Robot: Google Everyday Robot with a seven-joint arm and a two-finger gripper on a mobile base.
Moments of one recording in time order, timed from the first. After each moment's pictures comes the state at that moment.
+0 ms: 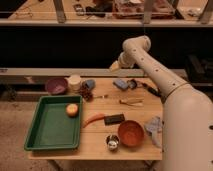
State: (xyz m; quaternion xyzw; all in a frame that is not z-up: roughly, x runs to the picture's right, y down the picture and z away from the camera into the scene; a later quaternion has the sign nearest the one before) arm 0.111 -0.132 0.902 0.00 -0.14 -0.77 0.62
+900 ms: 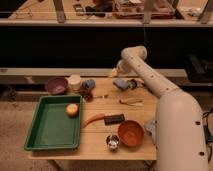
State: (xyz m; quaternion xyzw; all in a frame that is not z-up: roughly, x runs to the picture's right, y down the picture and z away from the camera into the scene) arm 0.105 -0.101 0.950 0.00 -0.17 -0.76 0.62
